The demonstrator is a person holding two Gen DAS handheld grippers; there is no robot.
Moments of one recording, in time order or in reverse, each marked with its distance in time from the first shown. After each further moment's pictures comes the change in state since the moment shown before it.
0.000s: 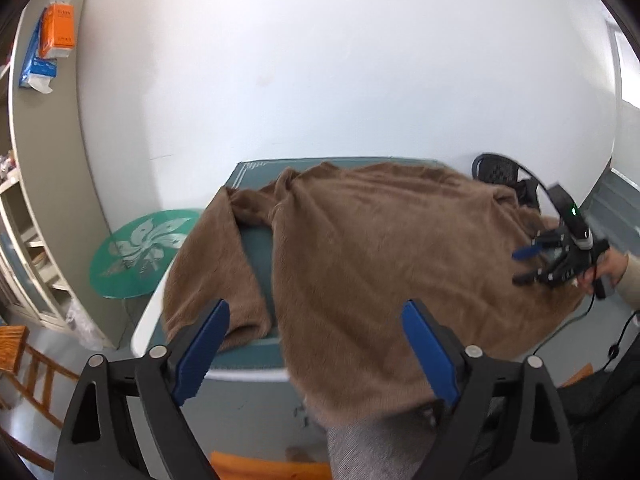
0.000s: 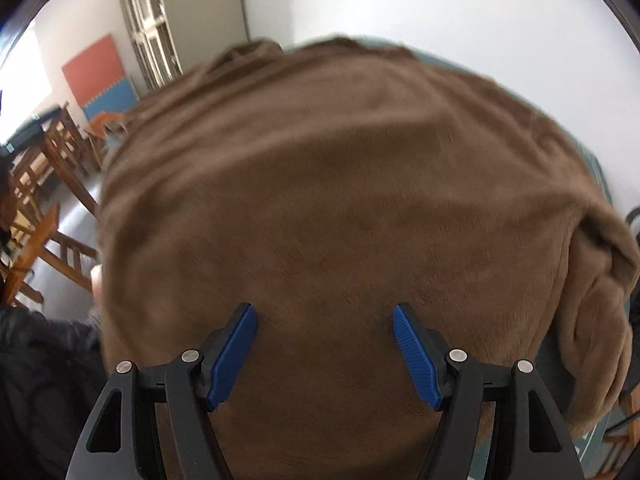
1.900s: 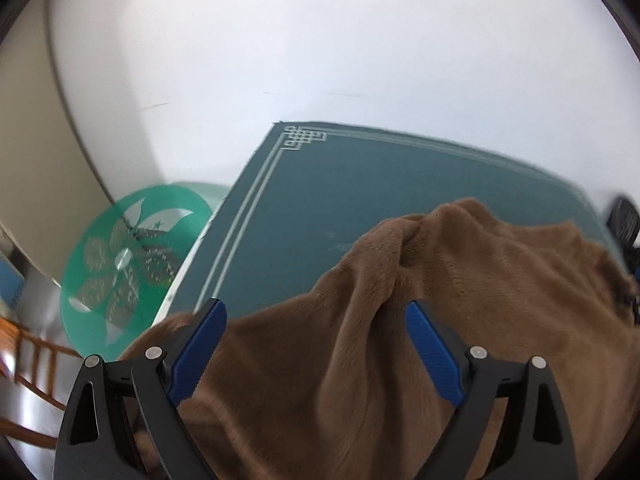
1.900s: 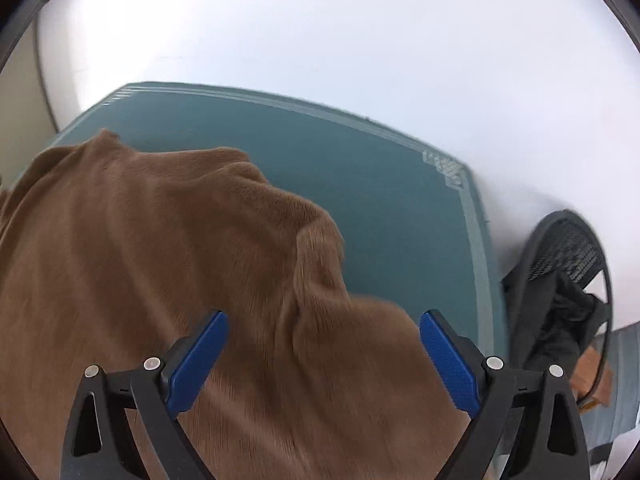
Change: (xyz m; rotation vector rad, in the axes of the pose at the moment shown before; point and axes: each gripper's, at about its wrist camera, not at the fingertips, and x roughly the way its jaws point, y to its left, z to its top) left arm 0.378 0.097 0.184 -0.141 0.312 0.241; right arm 0.107 -0.266 0.226 0.344 0.049 -0.502
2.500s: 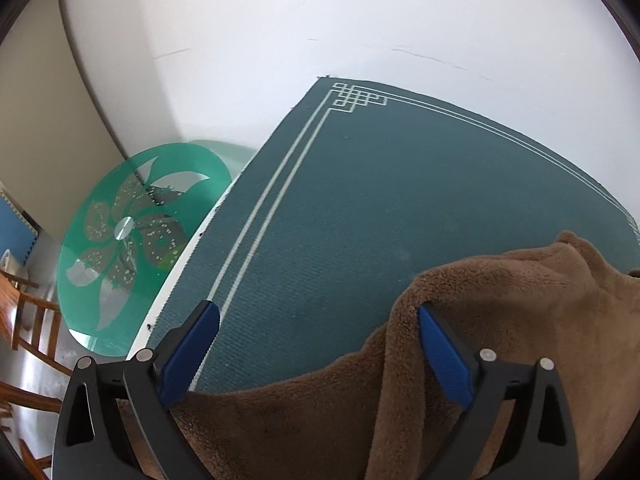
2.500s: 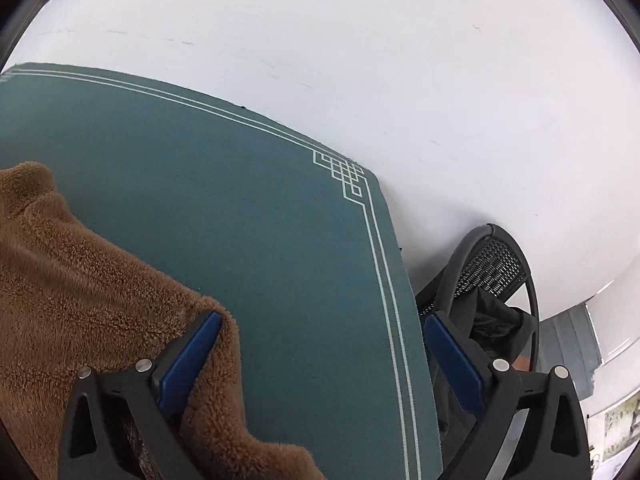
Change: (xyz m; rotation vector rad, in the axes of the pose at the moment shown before) left arm 0.078 0.029 0.019 -0.132 0.117 0.053; right arm 0.069 -0.036 0.021 0.005 -0.047 -0.400
